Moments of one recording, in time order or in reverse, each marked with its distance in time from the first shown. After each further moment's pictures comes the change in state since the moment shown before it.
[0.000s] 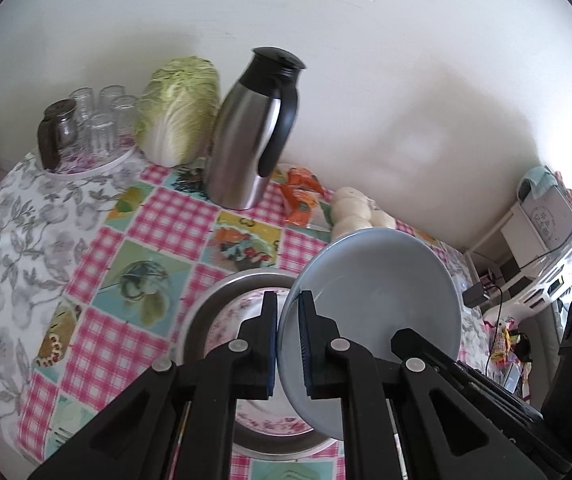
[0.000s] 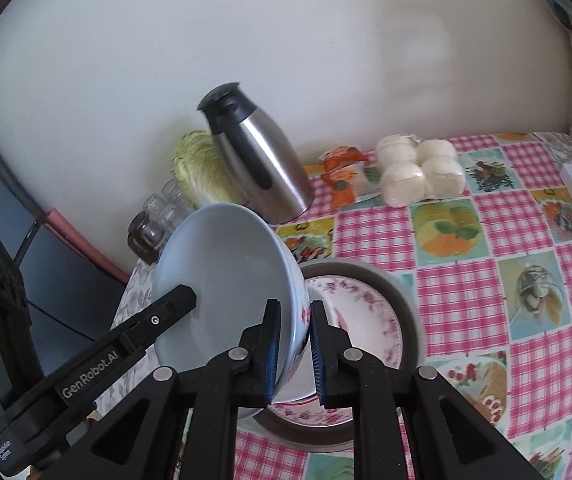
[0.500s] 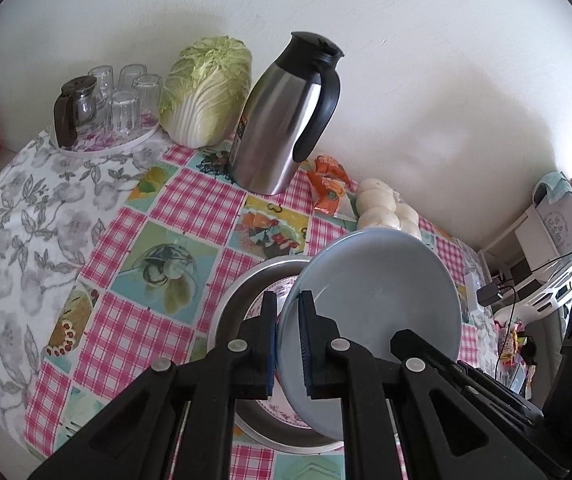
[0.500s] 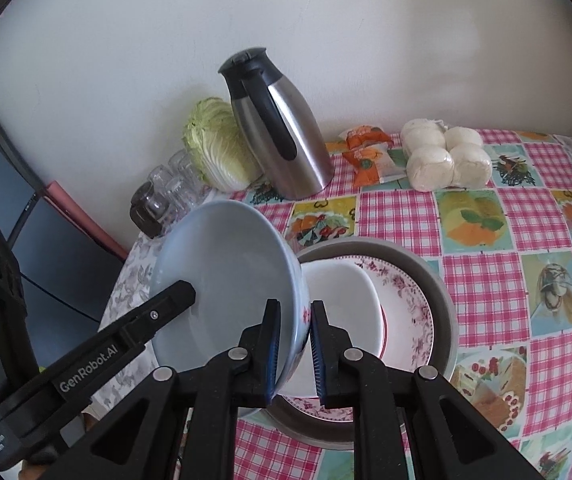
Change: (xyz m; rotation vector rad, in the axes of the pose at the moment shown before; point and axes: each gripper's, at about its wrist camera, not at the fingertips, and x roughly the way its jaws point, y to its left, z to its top) left arm 0.010 0.029 -0.004 -0.041 0.050 0.027; right arm 0.029 0.021 -0.009 -0.042 0.070 -0.009
